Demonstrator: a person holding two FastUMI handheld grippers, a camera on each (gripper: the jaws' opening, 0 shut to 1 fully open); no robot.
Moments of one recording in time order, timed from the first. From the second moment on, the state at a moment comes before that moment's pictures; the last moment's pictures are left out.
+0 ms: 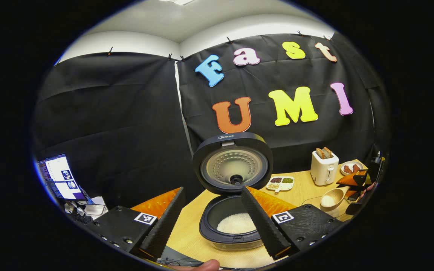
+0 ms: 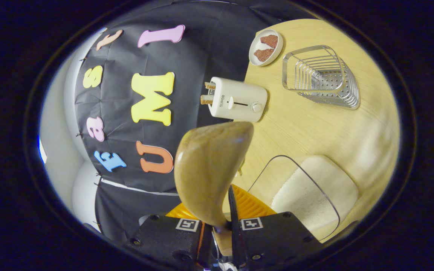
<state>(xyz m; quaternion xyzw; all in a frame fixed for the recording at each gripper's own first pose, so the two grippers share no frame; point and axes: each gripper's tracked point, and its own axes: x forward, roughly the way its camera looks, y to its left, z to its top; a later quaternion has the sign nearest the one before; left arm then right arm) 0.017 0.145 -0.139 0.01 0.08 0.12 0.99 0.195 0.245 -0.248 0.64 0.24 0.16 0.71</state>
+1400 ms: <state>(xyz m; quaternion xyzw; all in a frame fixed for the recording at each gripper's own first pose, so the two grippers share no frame) -0.031 0.226 -0.171 -0.02 0.11 0.21 0.97 0.150 0.512 -0.204 0.47 0.29 0.25 0.80</state>
